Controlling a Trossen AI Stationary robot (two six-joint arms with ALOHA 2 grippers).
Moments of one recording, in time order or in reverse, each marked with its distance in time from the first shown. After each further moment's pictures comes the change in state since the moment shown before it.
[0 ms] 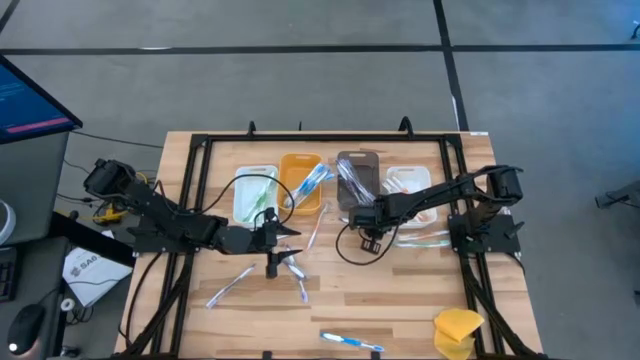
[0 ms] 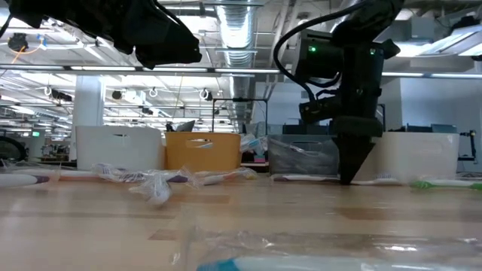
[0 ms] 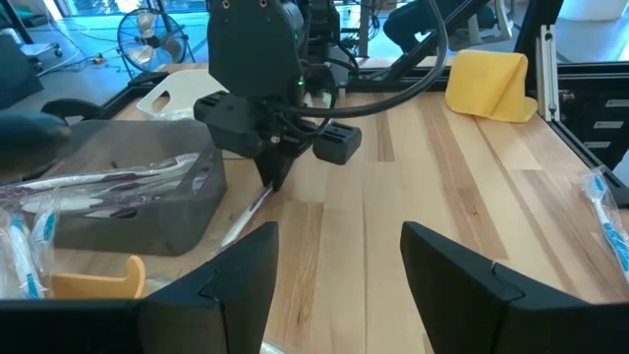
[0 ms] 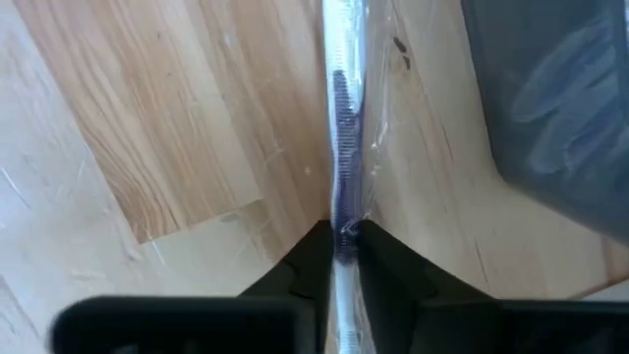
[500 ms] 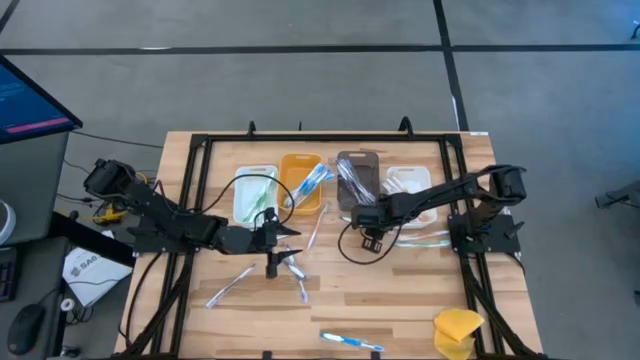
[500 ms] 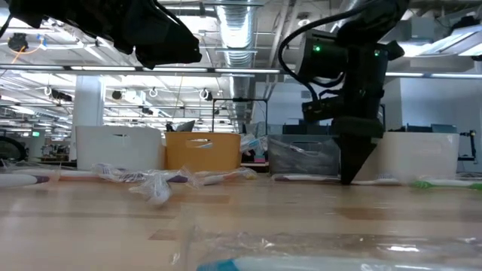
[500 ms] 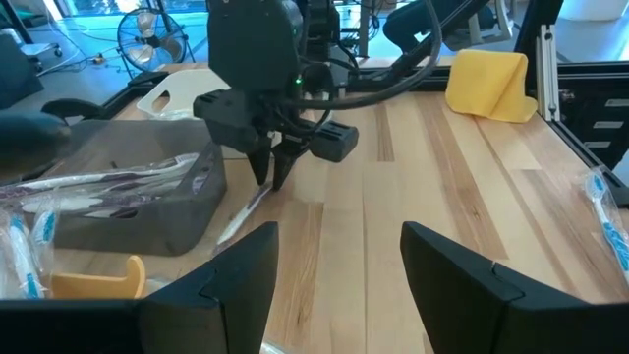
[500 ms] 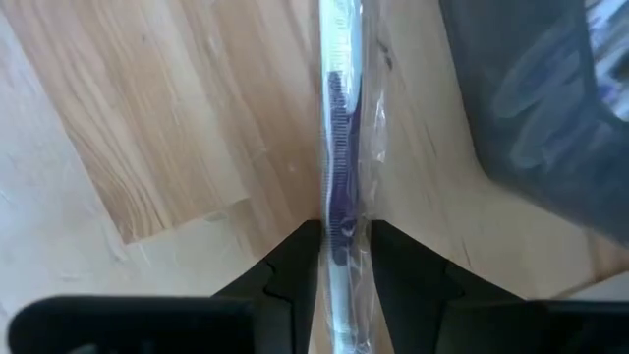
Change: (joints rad) left arm 0.000 0.000 0.000 0.000 0.000 0.000; right arm 0.000 -0.035 -0.034 0.035 0.015 0.006
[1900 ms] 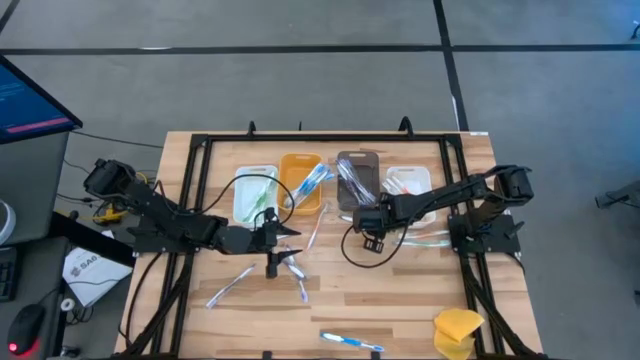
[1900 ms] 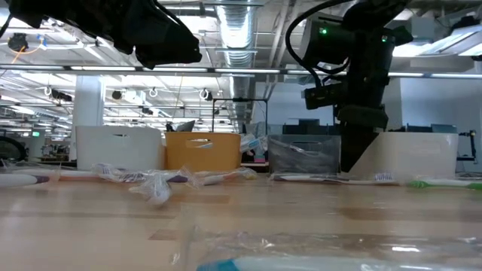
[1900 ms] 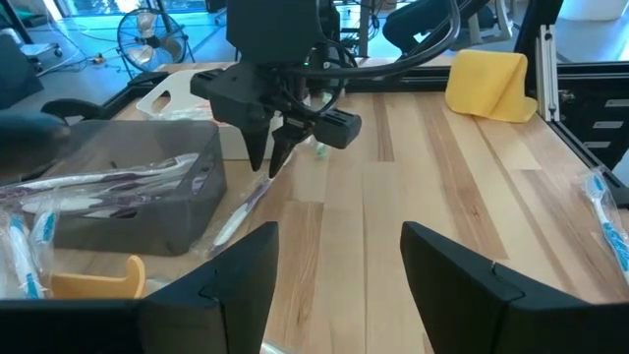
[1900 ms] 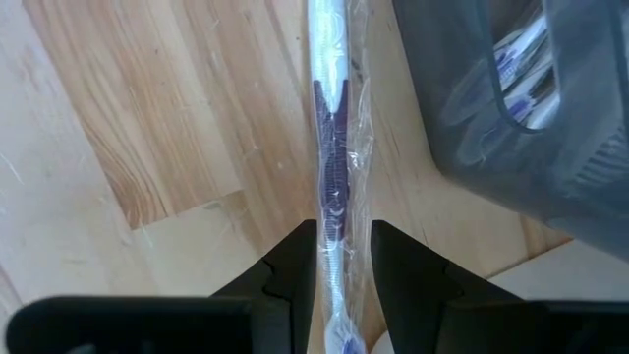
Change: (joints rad) left arm 0.000 0.000 0.000 0.000 0.000 0.000; right arm 0.041 -0.059 0.025 -0.071 0.097 0.010
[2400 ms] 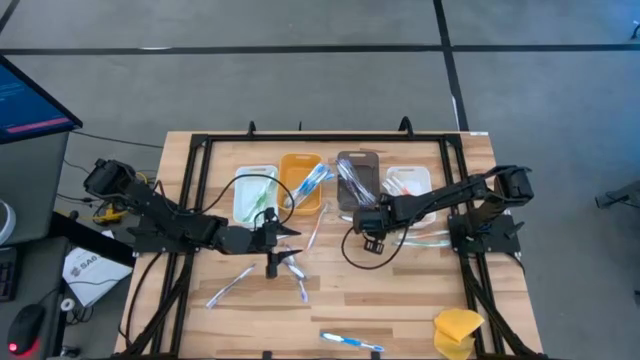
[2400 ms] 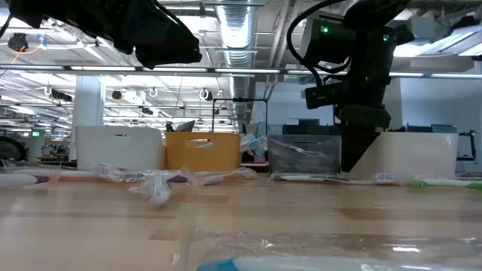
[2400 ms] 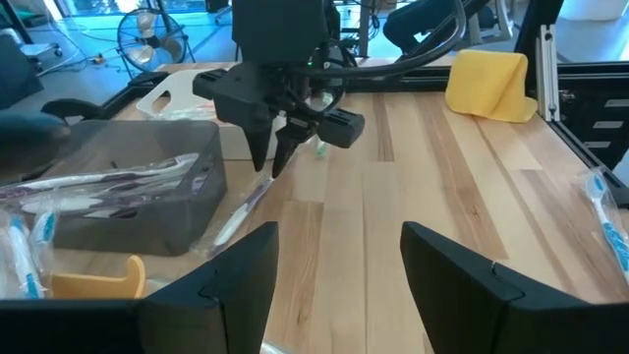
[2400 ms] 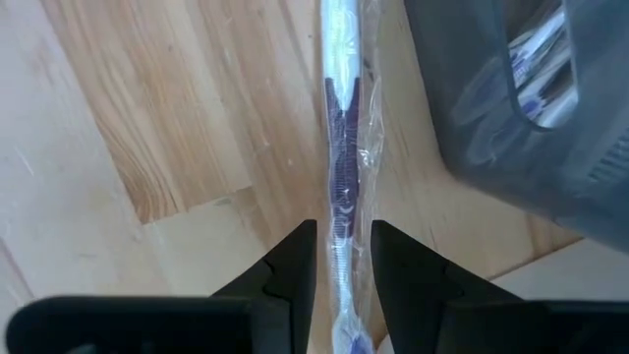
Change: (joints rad) left arm 0.000 0.000 0.000 0.000 0.000 0.000; right arm 0.007 0.000 0.000 0.000 -0.002 -0.001
